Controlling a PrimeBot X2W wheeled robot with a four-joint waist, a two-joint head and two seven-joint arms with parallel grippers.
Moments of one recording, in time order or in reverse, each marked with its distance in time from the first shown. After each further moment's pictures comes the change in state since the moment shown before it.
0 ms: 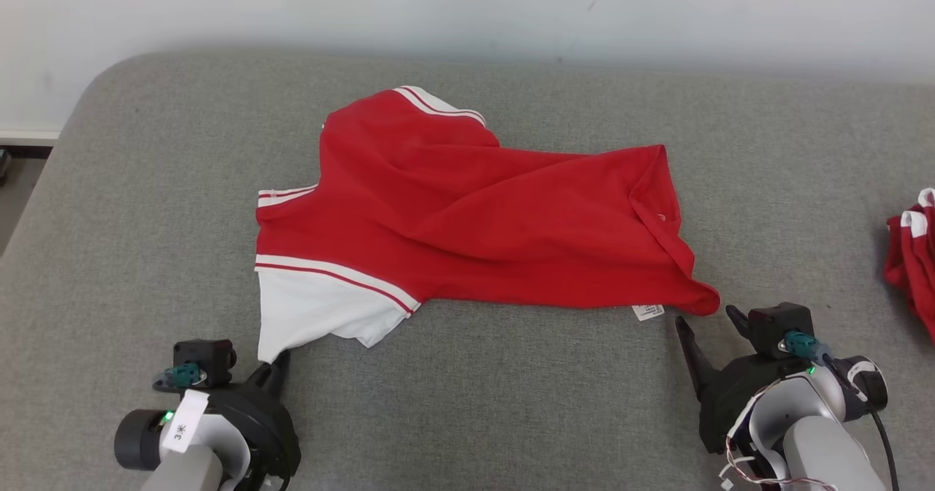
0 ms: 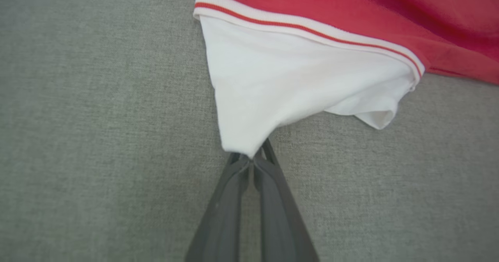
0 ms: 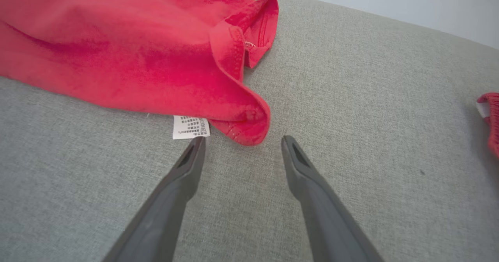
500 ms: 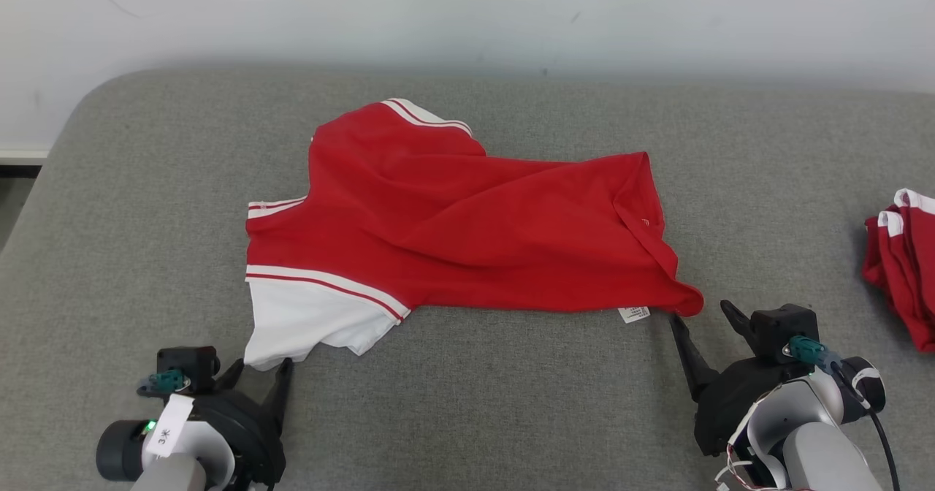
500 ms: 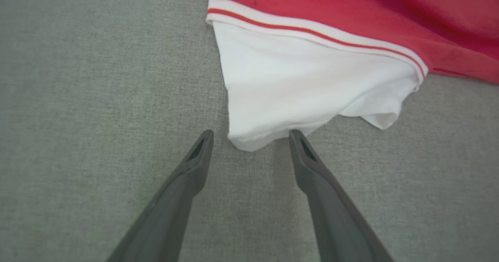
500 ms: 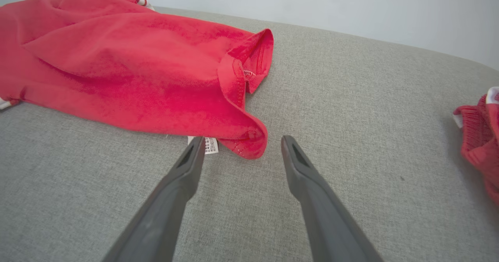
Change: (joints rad) left arm 0.054 0.010 0.106 -0.062 0.082 0.001 0.062; right arm 0.047 0.012 0.006 -0.111 0.032 0.000 0.014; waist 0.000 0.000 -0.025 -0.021
